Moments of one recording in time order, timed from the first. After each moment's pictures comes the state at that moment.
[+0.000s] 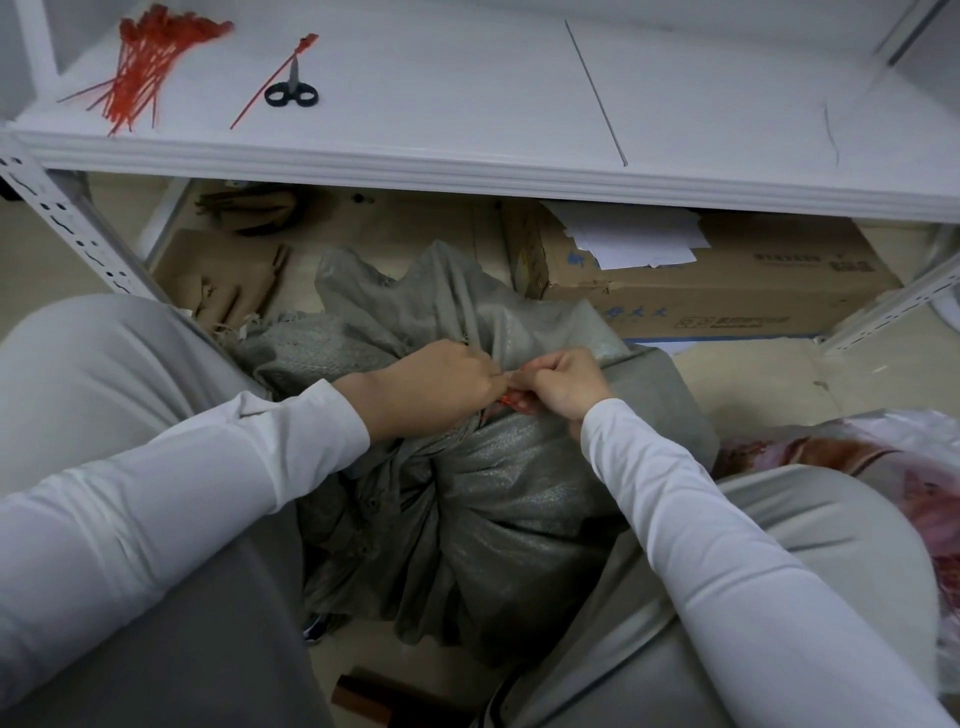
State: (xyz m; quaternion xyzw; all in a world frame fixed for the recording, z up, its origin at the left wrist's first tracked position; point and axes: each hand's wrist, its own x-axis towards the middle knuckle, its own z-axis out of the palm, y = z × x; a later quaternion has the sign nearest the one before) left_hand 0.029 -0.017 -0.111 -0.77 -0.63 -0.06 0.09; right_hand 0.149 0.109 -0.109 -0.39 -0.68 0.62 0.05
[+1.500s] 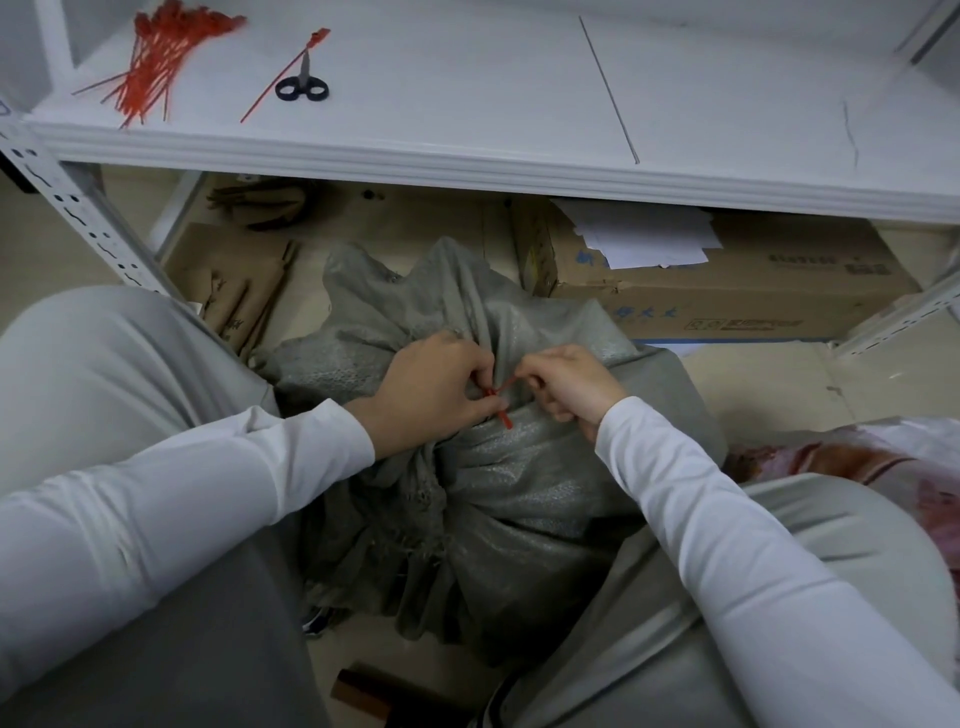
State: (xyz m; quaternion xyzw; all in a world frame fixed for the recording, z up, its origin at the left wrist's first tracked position) left_hand 0.049 -0.028 -0.109 -0.51 -0.83 -0.22 -0.07; right_hand 0.152 0.111 -0.095 -0.34 -0.71 0.62 -0.03
